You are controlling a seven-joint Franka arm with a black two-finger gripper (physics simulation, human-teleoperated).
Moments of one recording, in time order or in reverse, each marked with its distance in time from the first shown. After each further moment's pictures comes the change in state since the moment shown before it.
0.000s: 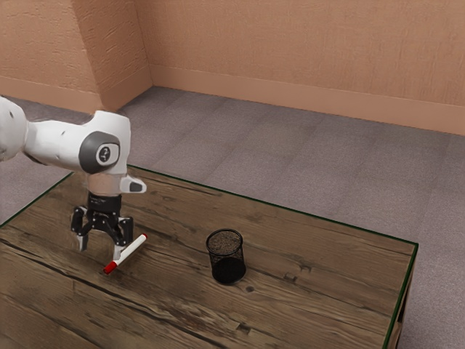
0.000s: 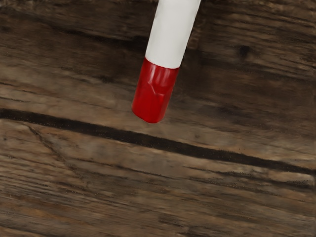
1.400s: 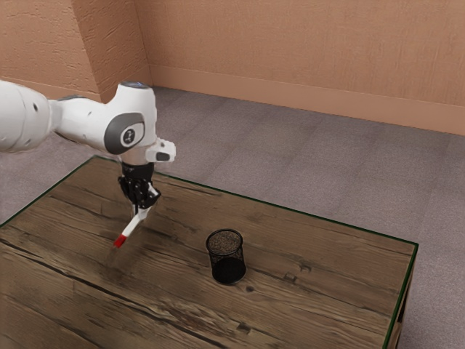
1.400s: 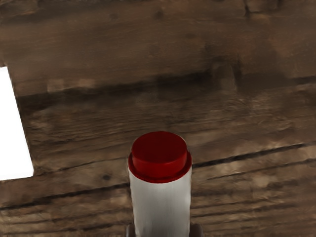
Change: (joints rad) arm -0.048 0.103 -0.040 0.223 0.078 0.223 0.253
